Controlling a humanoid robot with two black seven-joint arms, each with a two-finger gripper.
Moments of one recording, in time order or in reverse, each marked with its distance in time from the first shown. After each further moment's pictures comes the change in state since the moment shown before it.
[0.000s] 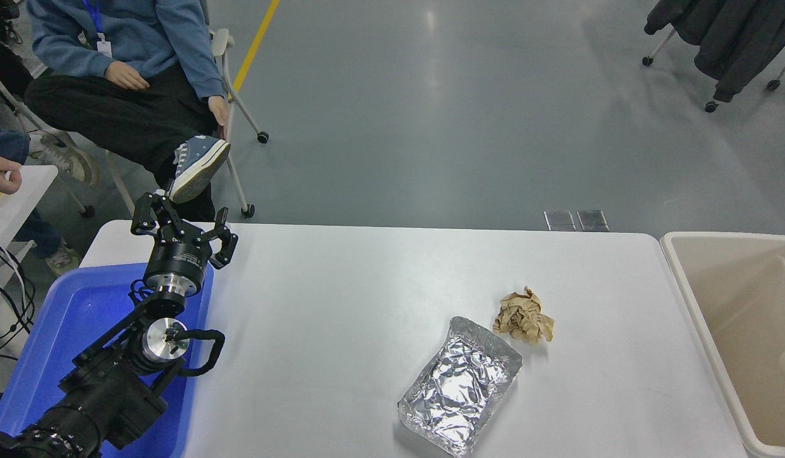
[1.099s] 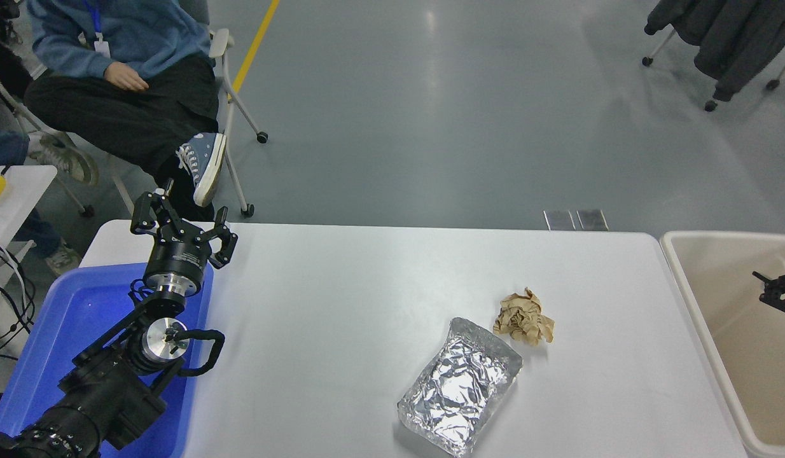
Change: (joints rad) left arm 0.000 0.000 0.000 0.000 0.001 0.000 0.001; right arm 0.176 -0.315 0.126 0.673 -0.157 0.299 0.040
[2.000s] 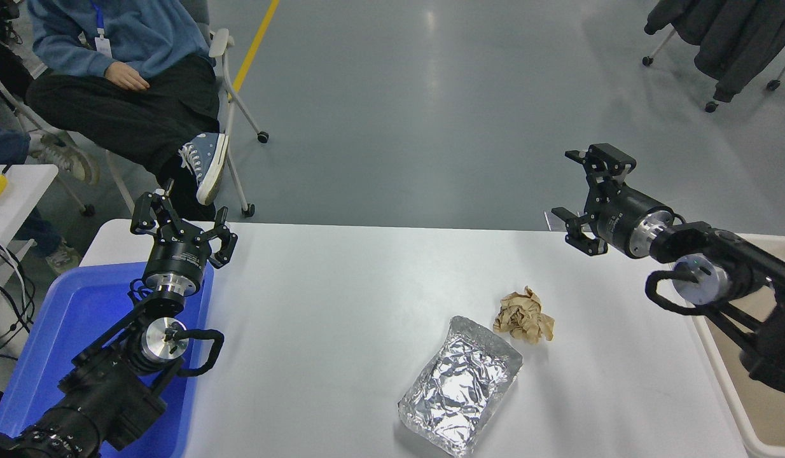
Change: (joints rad) left arm 0.001 0.001 0.000 -0.001 0.000 0.000 0.000; right arm -0.095 0.327 0.246 0.446 -0.415 -0.340 0.066
